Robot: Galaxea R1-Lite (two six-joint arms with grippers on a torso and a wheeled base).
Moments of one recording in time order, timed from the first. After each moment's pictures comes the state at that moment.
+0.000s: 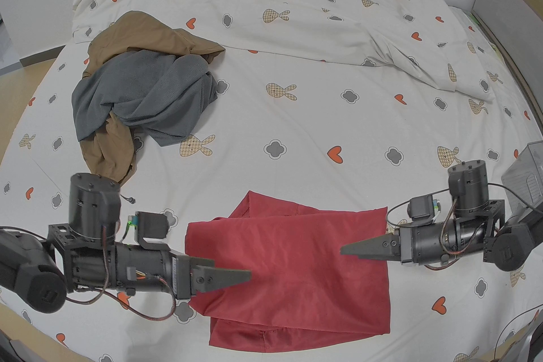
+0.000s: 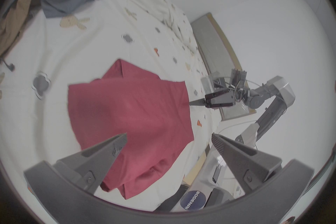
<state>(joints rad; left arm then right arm) -0.48 1.61 -0.50 -0.54 -0.55 -0.37 0.41 1.75 -0.57 -0.58 0.73 0.56</state>
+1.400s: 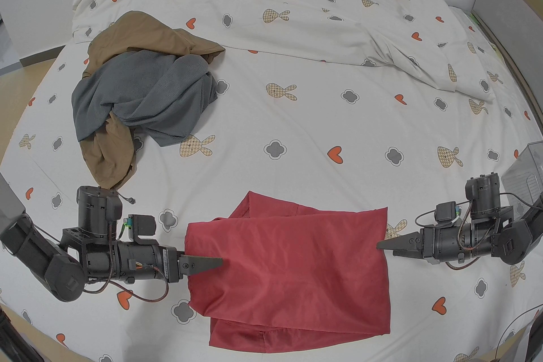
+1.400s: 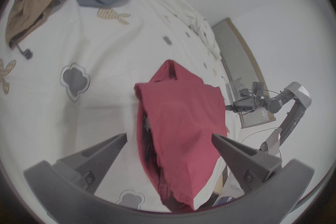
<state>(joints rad) -0.27 1.84 -0.44 -0.76 -0.57 -0.26 0.17 1.83 -0.49 -0.59 0.73 0.43</state>
